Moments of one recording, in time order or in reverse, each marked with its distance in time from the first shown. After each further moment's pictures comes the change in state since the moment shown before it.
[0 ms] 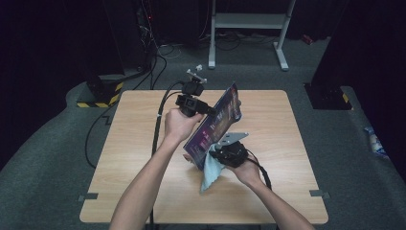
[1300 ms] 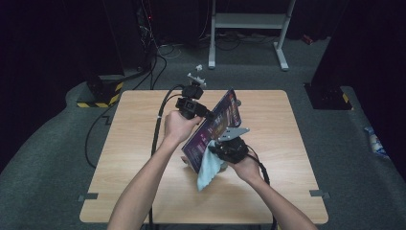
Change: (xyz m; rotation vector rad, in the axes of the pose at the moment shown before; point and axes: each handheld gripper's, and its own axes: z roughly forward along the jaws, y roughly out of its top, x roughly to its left) left arm 0.014 -0.008 0.014 0.052 0.002 -0.013; right arm -0.009 0.015 -0.012 -0.028 -0.037 0.023
